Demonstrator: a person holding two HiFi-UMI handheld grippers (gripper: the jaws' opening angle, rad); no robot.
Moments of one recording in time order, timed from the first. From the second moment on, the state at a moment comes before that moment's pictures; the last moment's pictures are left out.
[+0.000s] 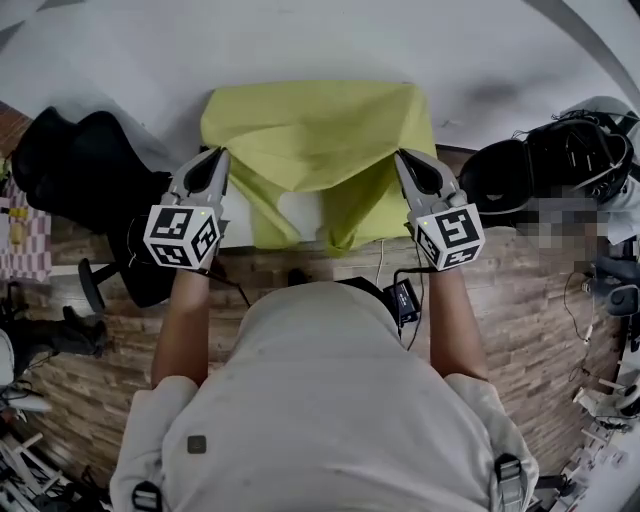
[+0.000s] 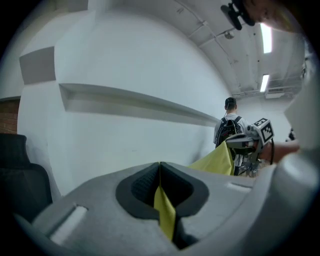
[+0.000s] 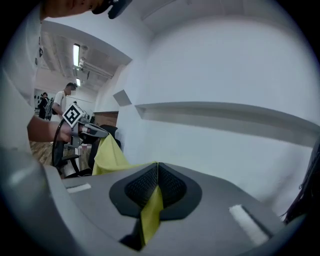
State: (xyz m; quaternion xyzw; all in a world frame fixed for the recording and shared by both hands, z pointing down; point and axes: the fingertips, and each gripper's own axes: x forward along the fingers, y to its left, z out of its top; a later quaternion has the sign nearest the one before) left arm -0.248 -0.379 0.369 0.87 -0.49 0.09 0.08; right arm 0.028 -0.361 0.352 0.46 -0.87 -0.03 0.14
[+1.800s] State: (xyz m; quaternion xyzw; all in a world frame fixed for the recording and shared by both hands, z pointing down) left arm -0.257 -0.012 0.264 0.88 -0.48 0.03 0.00; right arm -0.035 0.031 0.234 0.40 -0.91 -0.10 0.04
